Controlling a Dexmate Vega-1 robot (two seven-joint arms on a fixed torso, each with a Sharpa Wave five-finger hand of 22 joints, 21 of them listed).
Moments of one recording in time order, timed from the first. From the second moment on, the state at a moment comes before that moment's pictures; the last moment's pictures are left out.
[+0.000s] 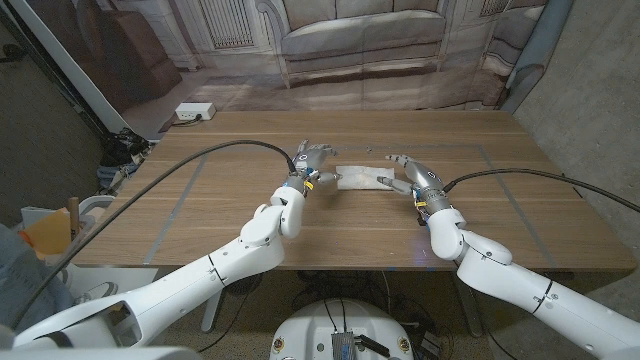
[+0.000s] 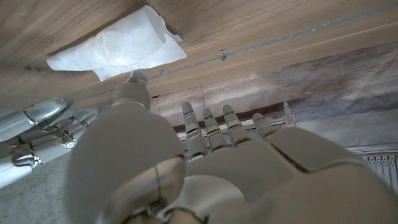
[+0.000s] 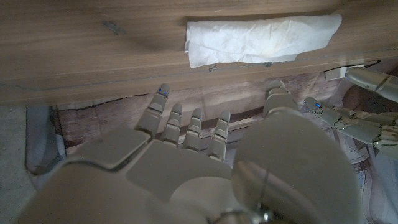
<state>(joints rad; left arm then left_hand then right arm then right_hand) 0.78 0.61 0.89 -1.93 0.75 0.66 0.19 0.91 -0.03 0.23 -0.08 0.24 0.45 -0.10 0.26 0.21 0.24 -0.07 0.22 0.21 0.15 0.00 0.19 0.18 -0.13 0.12 0.20 0.18 -1.03 -0.81 -0.65 -1.97 -0.30 -0.49 -0.46 0.82 -0.01 0.22 -0.15 0.27 0.33 -0.21 0.25 0.19 0.16 0.02 0.21 0.19 0.13 0.12 0.17 0.18 0.27 0.22 0.22 0.19</state>
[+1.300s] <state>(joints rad) 0.81 0.55 0.95 -1.85 1.03 0.68 0.14 0.95 -0.03 0.23 -0.11 0.24 0.48 -0.07 0.24 0.21 0.22 -0.07 0.22 0.20 0.11 0.01 0.19 0.18 -0.13 0.14 0.22 0.18 -1.00 -0.74 -0.75 -1.86 -0.61 -0.56 -0.45 0.89 -0.02 0.22 -0.15 0.34 0.46 -0.22 0.25 0.20 0.14 -0.03 0.22 0.19 0.15 0.07 0.19 0.18 0.33 0.22 0.22 0.19</state>
